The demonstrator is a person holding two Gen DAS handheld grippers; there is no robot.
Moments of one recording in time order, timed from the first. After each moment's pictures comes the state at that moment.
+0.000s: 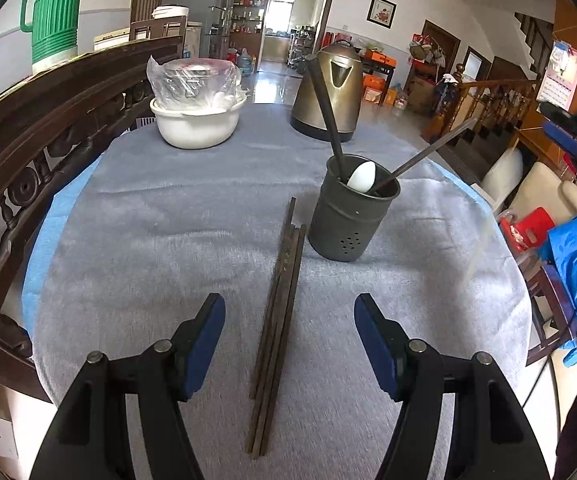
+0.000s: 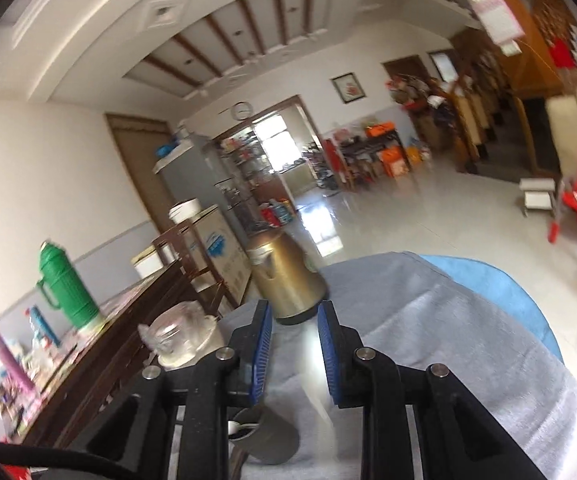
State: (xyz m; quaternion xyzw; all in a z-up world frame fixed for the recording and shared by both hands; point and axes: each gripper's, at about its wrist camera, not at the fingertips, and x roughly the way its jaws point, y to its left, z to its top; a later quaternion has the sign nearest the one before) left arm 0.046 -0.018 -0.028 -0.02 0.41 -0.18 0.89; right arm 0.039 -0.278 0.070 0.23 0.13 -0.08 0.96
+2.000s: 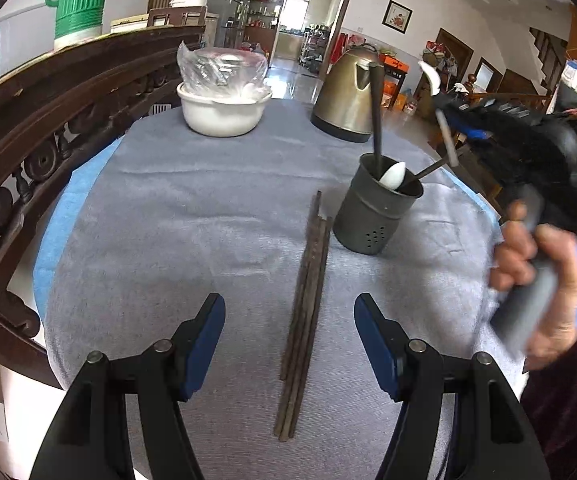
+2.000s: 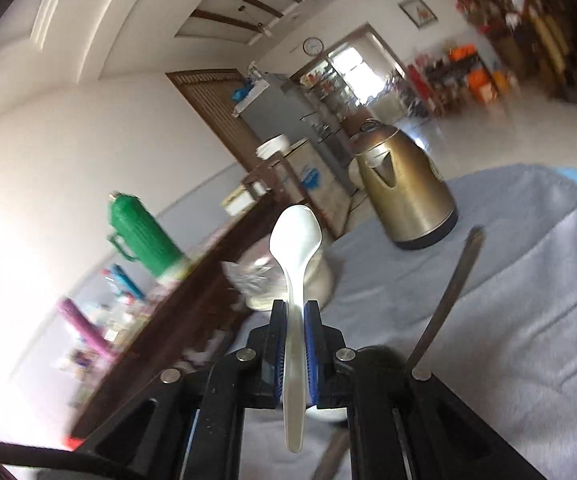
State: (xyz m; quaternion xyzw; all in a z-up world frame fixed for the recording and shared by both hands) left arm 0.046 0.018 -0.035 -0.05 0.42 -0.17 0.89; right arm 0.113 -0.241 -0.004 0.27 0.19 0.11 0.94
